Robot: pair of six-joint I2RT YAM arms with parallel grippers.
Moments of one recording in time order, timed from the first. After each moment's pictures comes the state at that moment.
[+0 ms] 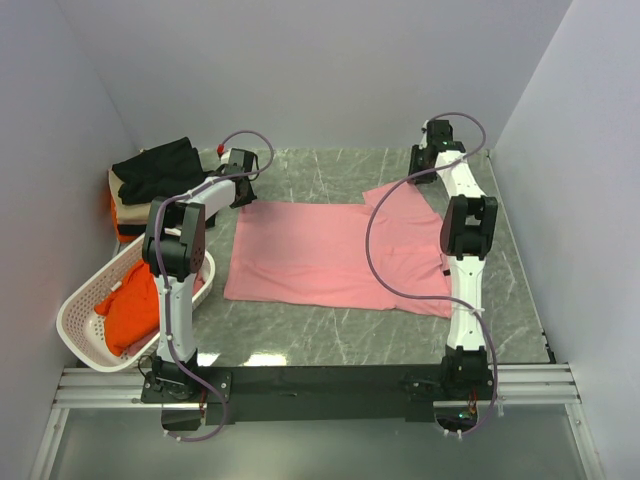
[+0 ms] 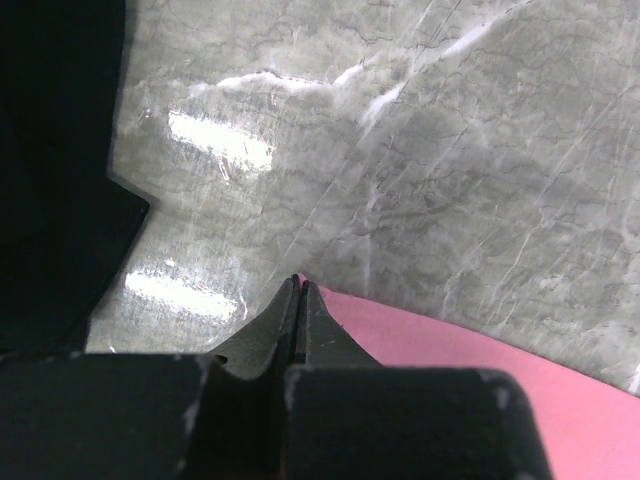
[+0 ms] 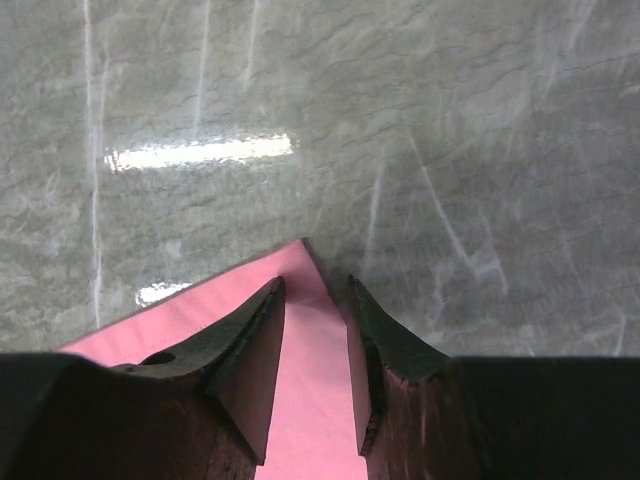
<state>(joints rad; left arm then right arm) -0.22 2.19 1.61 -0.33 -0.33 -0.48 -0.01 2.61 2.38 -0.74 -0.09 0.14</state>
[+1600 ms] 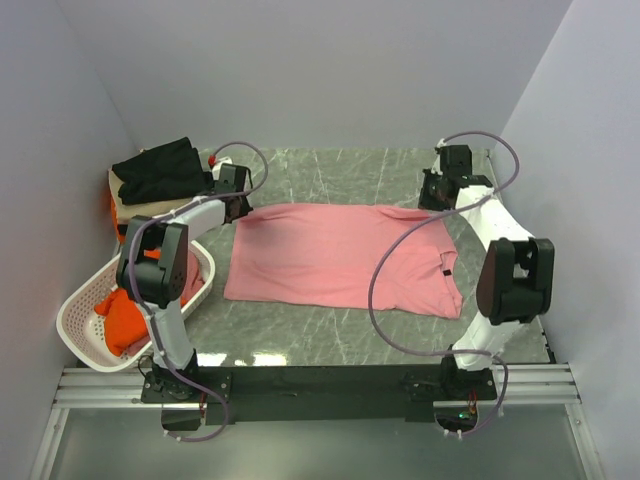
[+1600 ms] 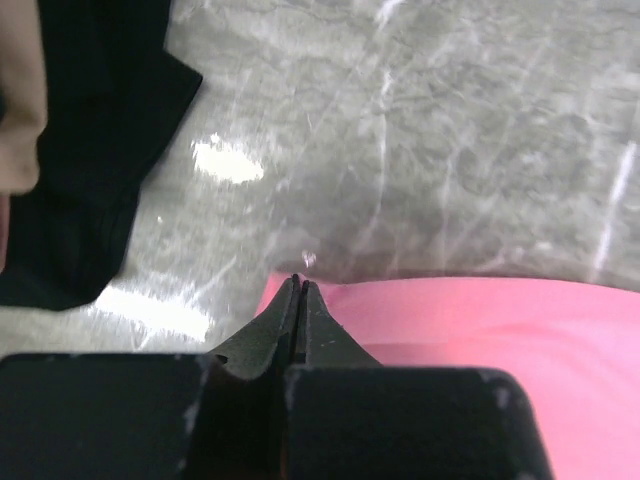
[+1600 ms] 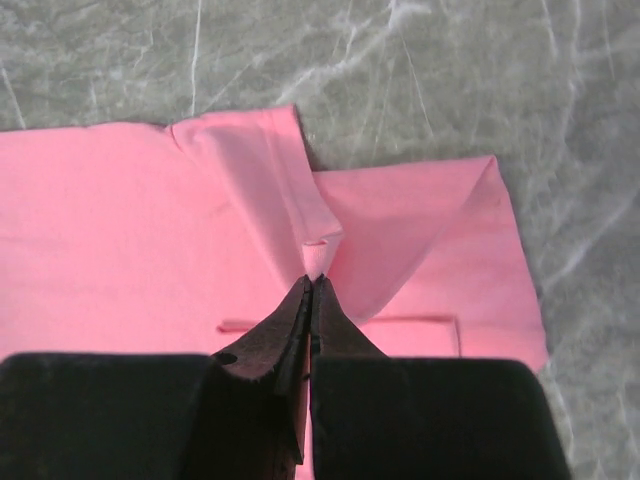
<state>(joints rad) -0.24 1.92 1.28 -0.18 -0.31 -0.51 0.03 1.74 1.36 -0.50 -0.07 0.20</state>
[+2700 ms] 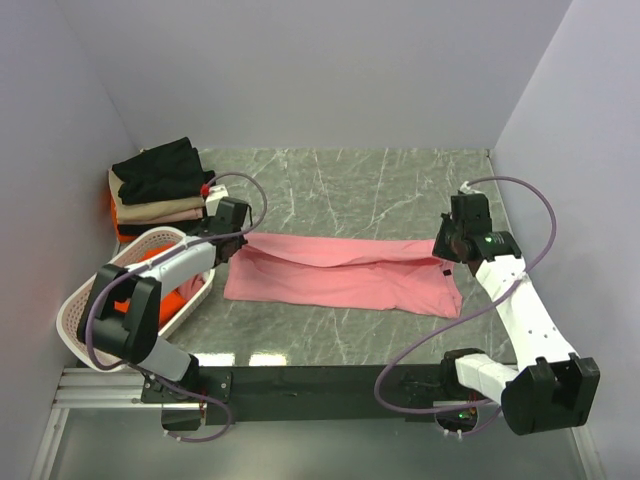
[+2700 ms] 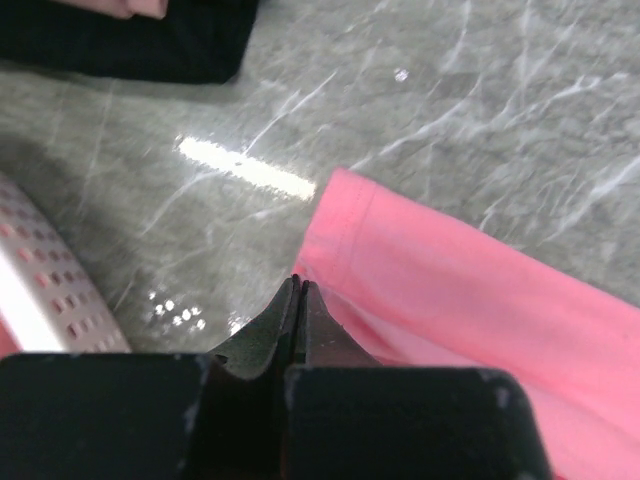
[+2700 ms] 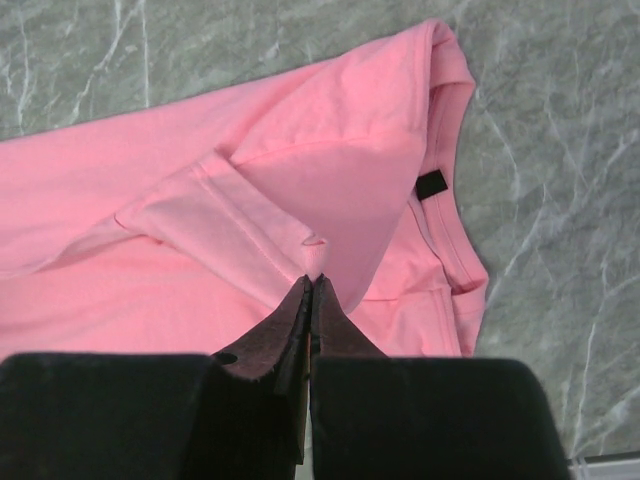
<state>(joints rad) -0.36 1.51 0.87 -0.18 -0.48 -0.57 0.11 1.10 0.97 -0.76 0.14 0.36</state>
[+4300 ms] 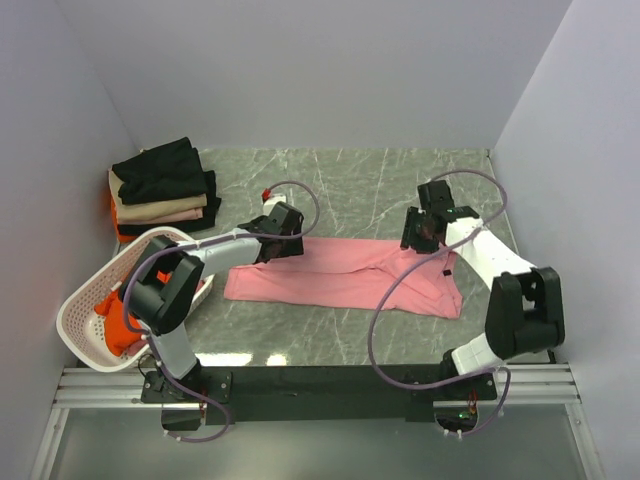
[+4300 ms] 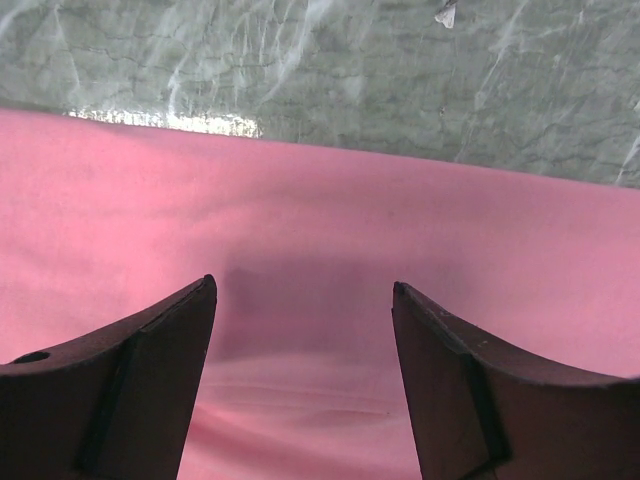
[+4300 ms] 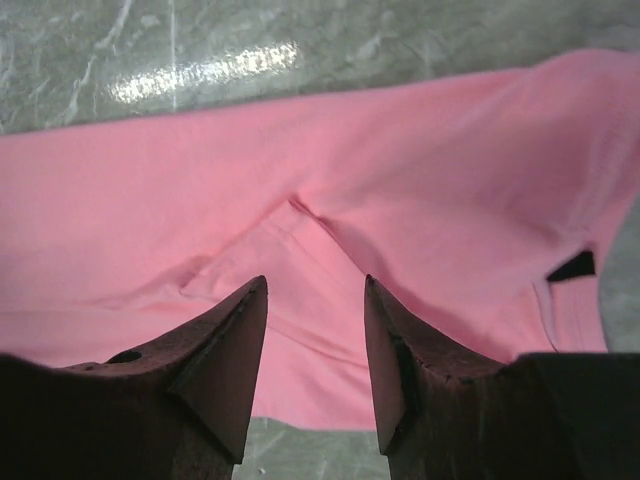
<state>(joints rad) -0.62 1.75 1.05 -0.22 -0.36 -0.63 0.18 1.48 1.02 -0.61 0.04 0.39</state>
